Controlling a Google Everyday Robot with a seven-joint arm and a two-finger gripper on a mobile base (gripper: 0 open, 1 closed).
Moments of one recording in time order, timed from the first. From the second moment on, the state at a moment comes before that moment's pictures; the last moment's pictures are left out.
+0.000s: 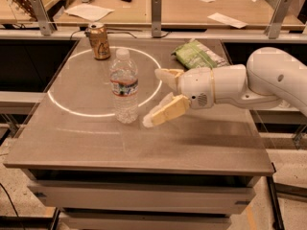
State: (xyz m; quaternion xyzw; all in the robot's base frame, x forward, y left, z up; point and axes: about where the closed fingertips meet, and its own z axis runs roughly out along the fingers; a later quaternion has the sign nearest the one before) arm 0.520 -0.007 0.898 -0.51 0.61 0.39 0.46
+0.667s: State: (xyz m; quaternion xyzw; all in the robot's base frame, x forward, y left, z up) arm 0.537 0.036 0.897 -0.52 0.58 0.42 0.47
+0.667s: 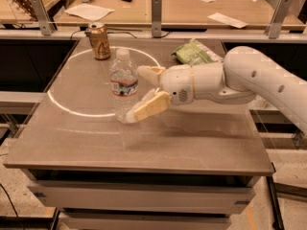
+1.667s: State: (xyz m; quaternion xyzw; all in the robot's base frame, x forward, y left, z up) arm 0.545 0.079 0.903 -0.53 0.55 0.45 0.46
